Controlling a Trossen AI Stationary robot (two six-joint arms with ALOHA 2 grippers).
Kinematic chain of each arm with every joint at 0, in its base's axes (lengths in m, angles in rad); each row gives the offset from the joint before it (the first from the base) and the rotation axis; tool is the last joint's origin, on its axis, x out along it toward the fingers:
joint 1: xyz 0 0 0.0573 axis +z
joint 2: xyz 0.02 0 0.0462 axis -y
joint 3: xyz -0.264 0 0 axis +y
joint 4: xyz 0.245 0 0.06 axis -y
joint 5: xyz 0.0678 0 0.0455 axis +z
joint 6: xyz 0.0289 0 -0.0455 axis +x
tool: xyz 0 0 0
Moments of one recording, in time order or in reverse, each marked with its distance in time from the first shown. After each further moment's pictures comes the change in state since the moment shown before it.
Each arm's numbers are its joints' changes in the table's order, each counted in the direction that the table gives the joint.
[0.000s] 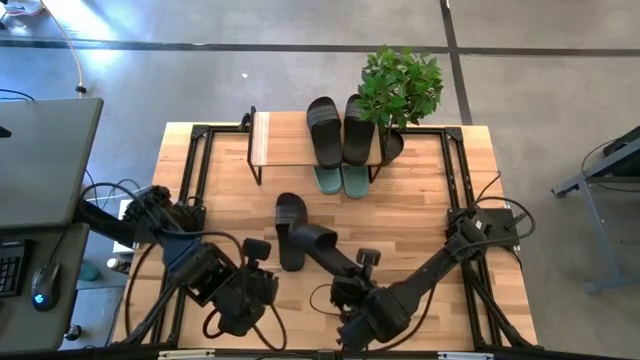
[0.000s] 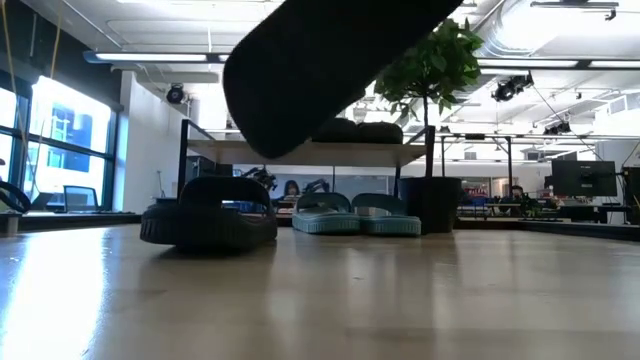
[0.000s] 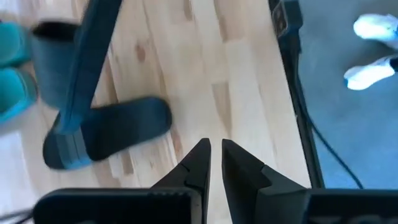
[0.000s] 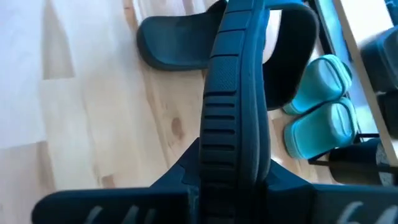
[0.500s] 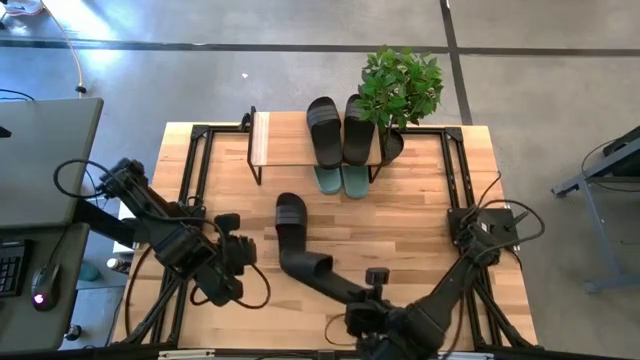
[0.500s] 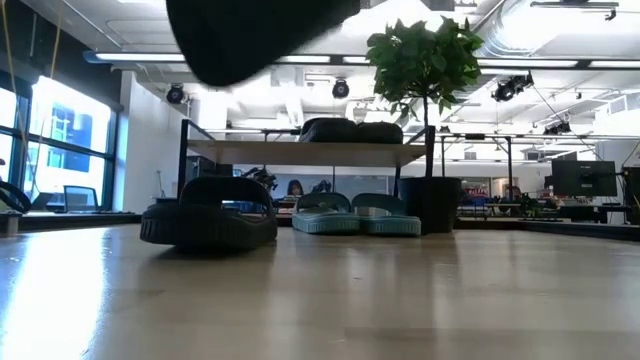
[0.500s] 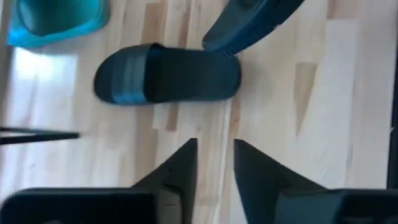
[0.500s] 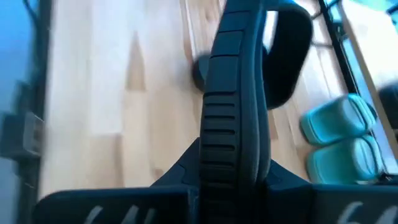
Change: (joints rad) left arm -0.014 0.335 0.582 0.132 0.194 -0.318; right arm 0.132 0.027 -0.098 0.050 -0.017 -0.090
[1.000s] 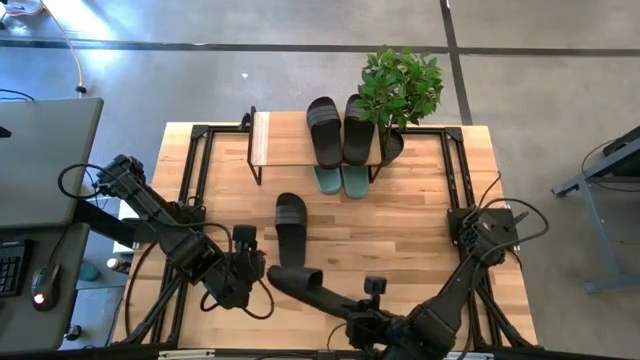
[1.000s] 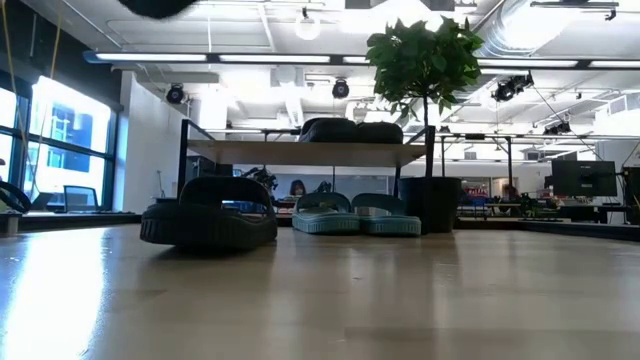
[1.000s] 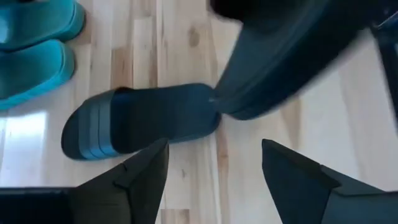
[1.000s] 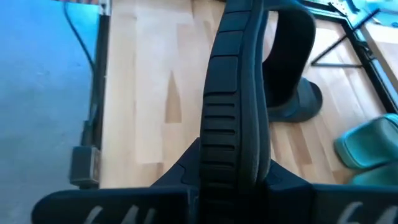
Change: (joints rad) left arm 0.001 0.046 0.254 0.382 0.037 0.244; right arm 0.019 0.022 -0.001 0.174 0.001 -0.040
